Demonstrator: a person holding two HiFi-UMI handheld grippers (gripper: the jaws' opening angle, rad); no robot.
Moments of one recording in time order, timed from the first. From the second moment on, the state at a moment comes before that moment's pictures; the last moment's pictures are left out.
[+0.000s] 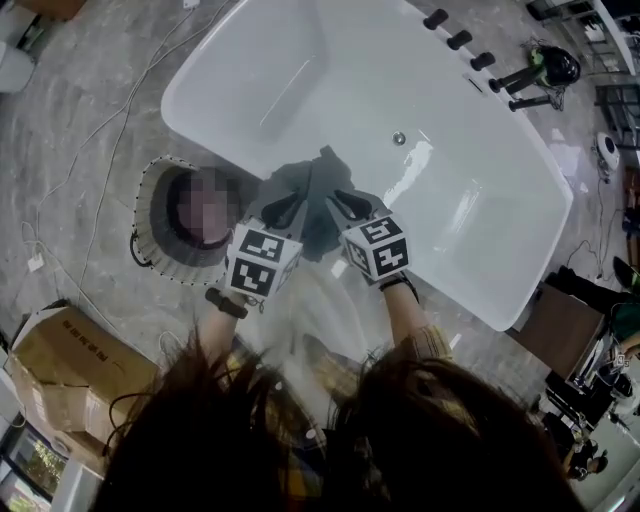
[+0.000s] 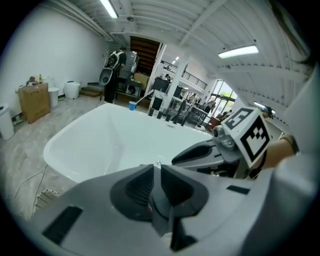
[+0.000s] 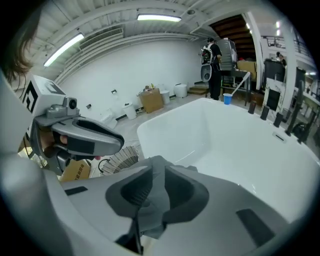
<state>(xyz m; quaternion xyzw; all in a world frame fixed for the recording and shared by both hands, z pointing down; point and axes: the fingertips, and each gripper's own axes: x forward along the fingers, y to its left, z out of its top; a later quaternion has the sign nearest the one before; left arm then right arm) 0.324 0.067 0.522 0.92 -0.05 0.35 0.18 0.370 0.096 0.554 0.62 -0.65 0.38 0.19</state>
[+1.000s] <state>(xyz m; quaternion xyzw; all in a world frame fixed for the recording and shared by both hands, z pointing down) 0.304 0.069 0.668 0.84 -0.01 0.52 0.13 0.384 0.108 0.680 0.59 -0.60 0.49 0.20</state>
